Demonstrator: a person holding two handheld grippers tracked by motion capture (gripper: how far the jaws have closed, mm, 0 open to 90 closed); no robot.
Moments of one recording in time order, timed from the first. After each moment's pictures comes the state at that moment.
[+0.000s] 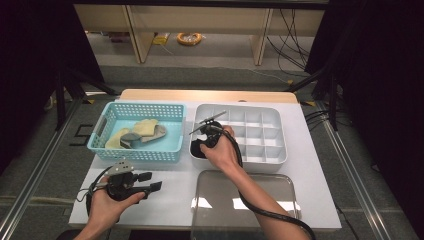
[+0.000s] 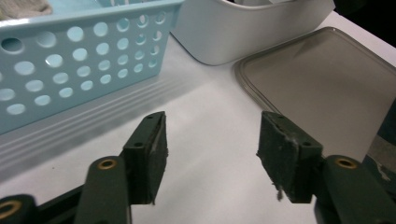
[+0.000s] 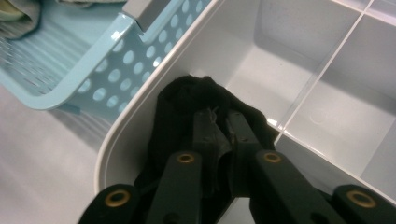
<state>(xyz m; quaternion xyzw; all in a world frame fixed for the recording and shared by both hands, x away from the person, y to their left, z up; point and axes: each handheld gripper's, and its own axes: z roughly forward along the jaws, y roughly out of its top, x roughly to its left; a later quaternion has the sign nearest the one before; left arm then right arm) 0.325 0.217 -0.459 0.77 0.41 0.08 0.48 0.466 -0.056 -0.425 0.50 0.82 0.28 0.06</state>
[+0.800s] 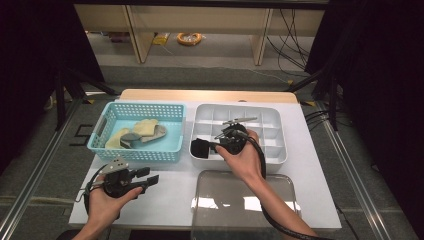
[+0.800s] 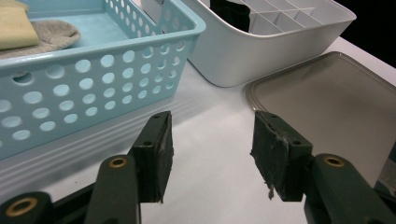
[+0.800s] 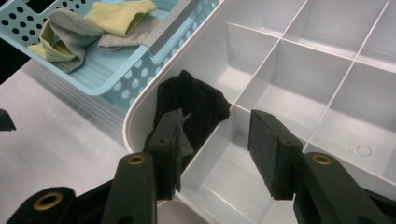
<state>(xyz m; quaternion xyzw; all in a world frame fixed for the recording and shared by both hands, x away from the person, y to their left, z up) 0.328 0.224 -0.456 0.74 0.43 0.10 0.51 0.423 -0.115 -0.395 0.50 0.78 0.37 0.07</state>
